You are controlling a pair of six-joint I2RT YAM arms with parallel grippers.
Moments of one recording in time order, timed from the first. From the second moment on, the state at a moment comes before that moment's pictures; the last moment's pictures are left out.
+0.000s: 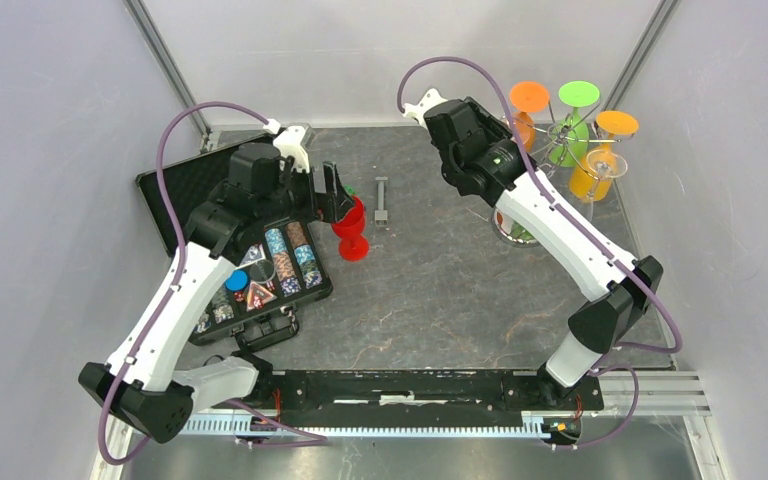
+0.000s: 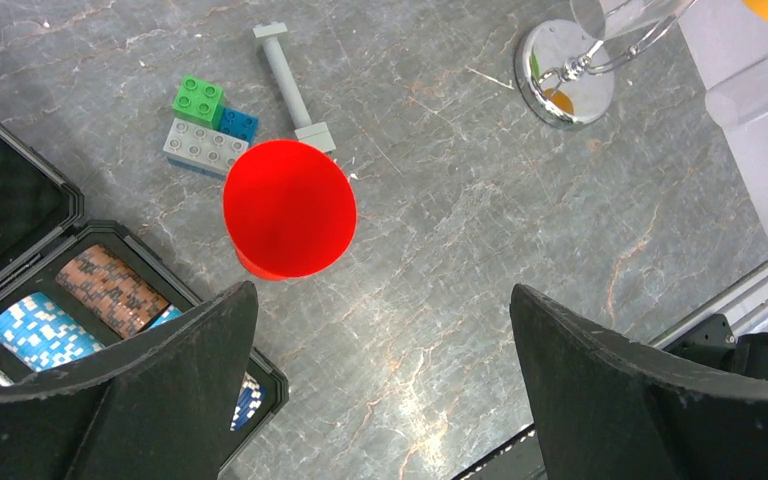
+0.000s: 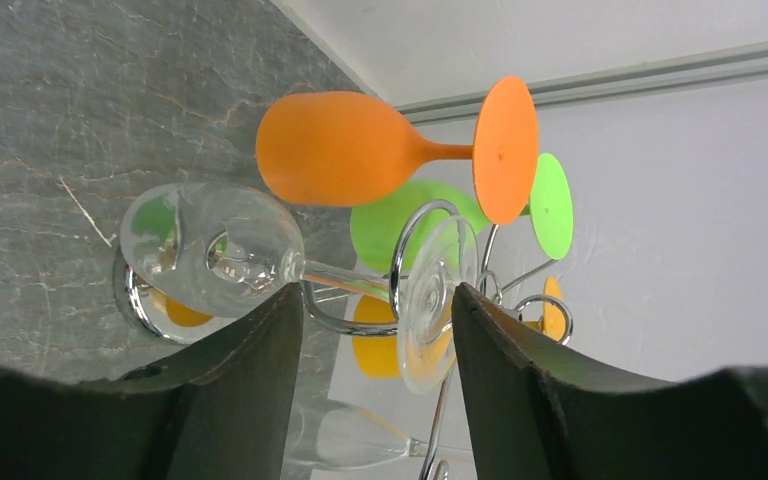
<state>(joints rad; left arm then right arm) -0.43 1.14 1.33 -0.70 0.16 -0.28 0.68 1.66 1.83 -0.78 0.90 -0.55</state>
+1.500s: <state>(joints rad) -0.43 1.07 1.21 -0.60 0.19 -0.28 0.66 1.61 1.73 -0.64 0.89 -0.70</state>
